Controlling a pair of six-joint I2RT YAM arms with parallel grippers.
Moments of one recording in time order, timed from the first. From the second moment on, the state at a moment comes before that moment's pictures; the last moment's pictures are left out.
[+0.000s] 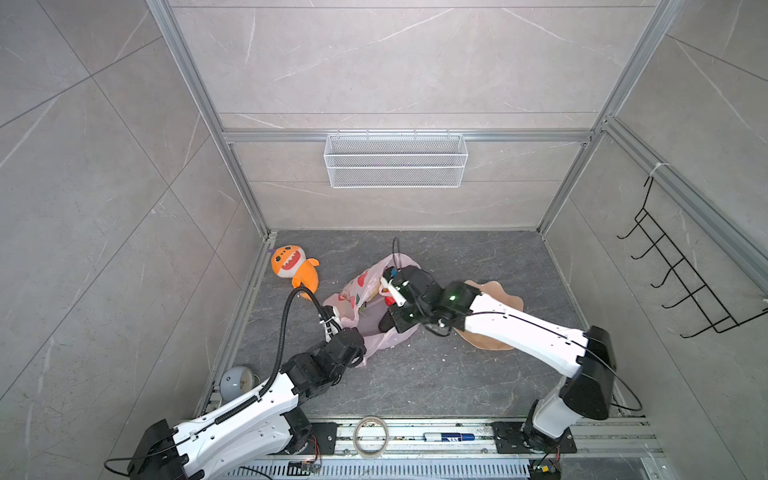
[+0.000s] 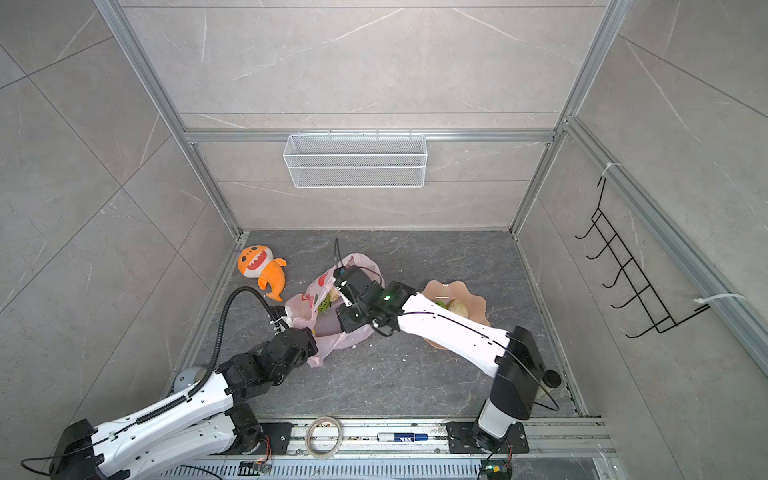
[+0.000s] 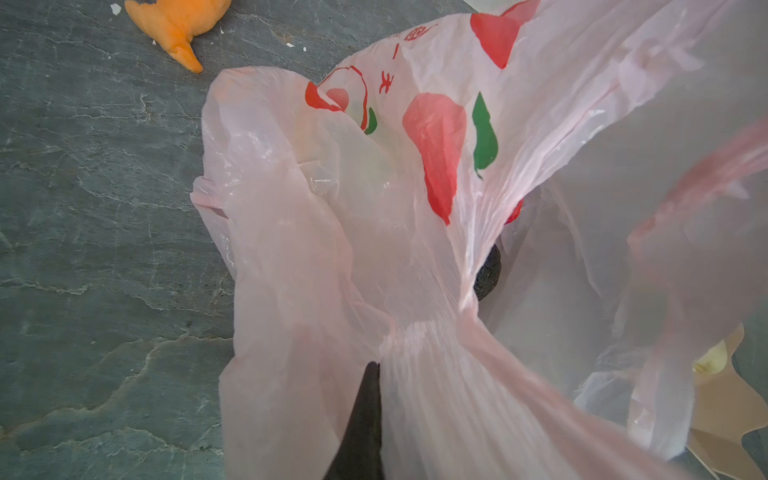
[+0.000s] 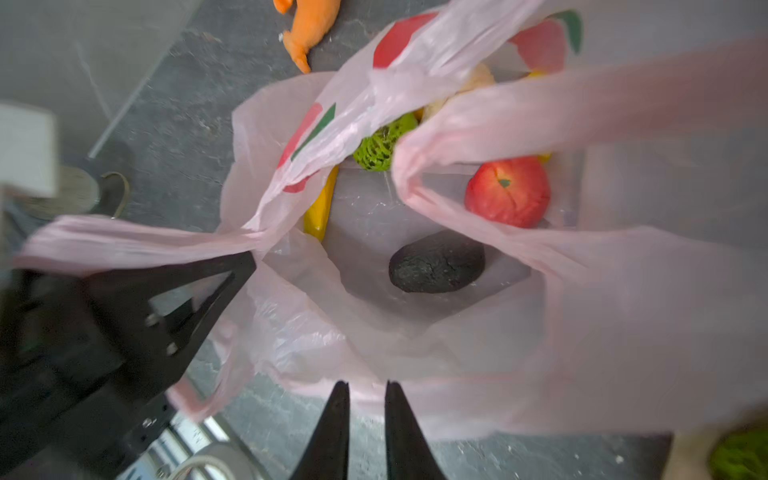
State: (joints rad) left arm -0.89 0.86 0.53 -0.44 -0.52 -1.02; right arm 1.00 1.72 1.51 -0.72 0.08 0.35
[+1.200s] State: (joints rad) left arm -0.89 0.91 0.48 -0.41 -0.48 -1.02; right arm 0.88 2.00 1.55 -0.57 0.38 0.45
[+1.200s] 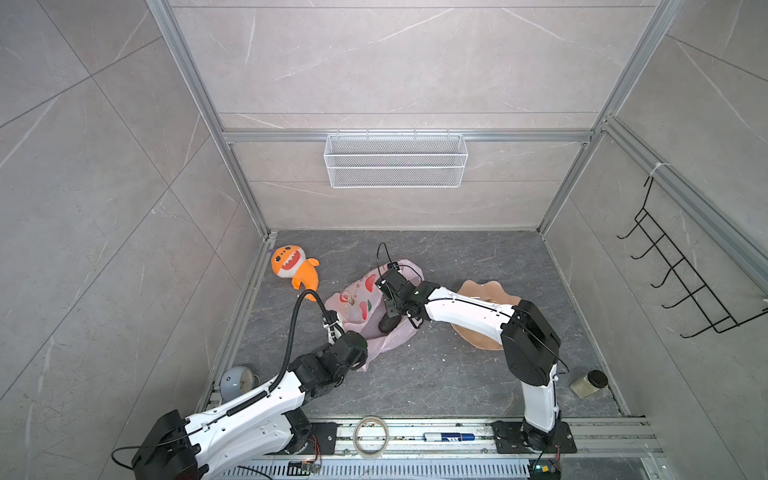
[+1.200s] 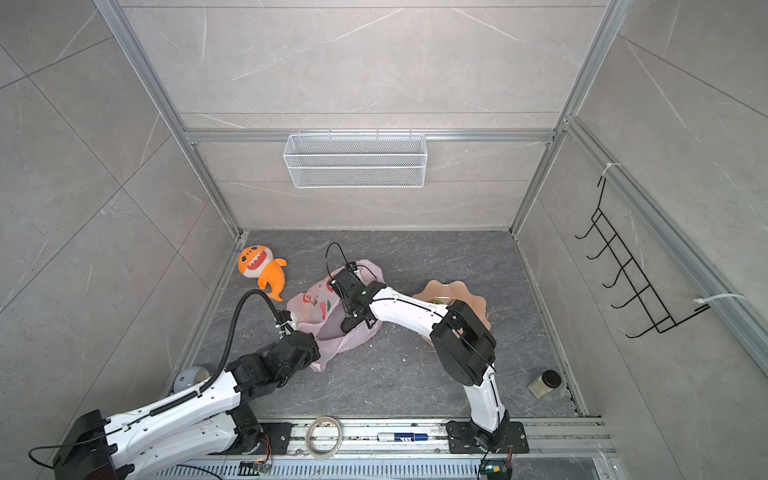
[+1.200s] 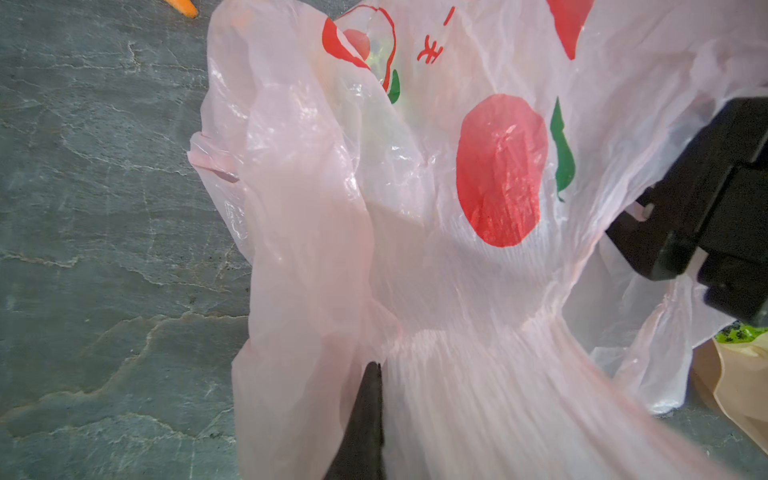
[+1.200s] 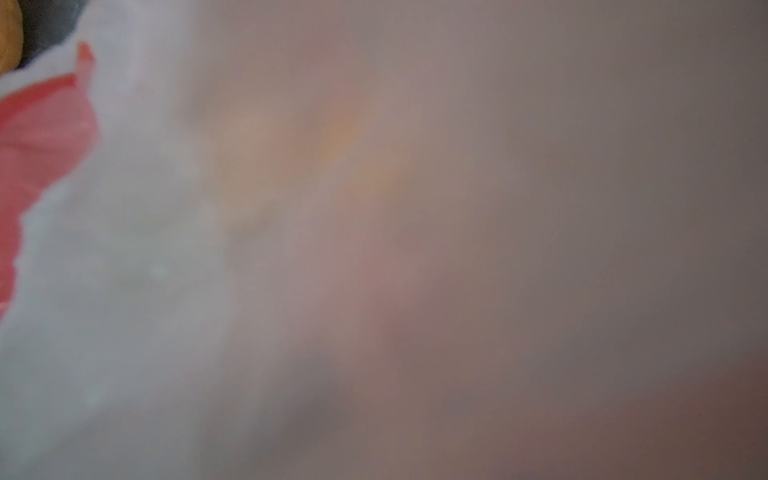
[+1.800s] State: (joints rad) left arm -0.89 0.91 0.48 -0.38 -0.46 -1.00; right arm 0.84 2.11 1.65 -0.58 0.36 0.46
